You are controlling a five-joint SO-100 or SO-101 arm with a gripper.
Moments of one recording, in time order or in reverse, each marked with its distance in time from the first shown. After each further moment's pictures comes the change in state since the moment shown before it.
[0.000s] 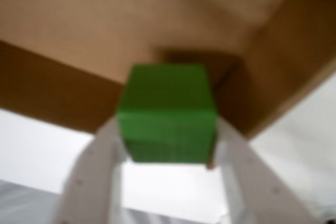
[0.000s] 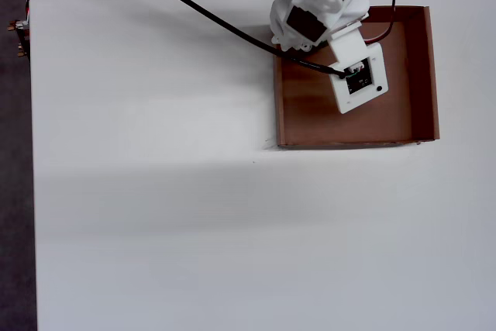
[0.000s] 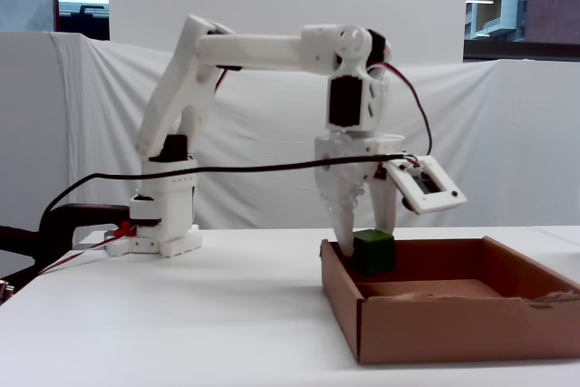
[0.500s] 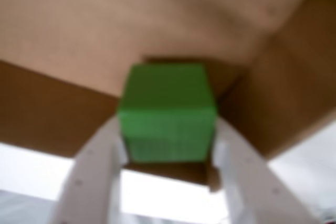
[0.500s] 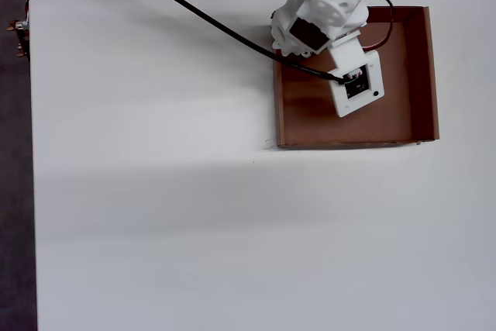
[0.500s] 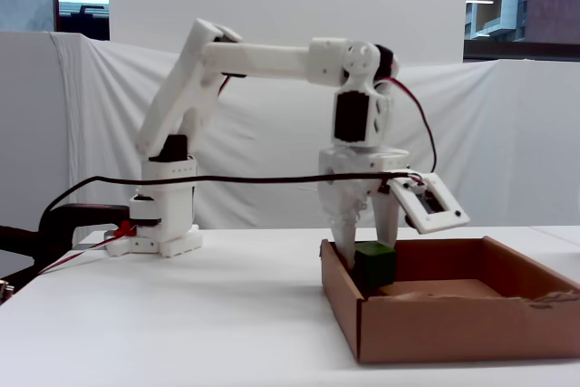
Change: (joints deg) arm 0.0 -4.4 -2.3 0.0 0.0
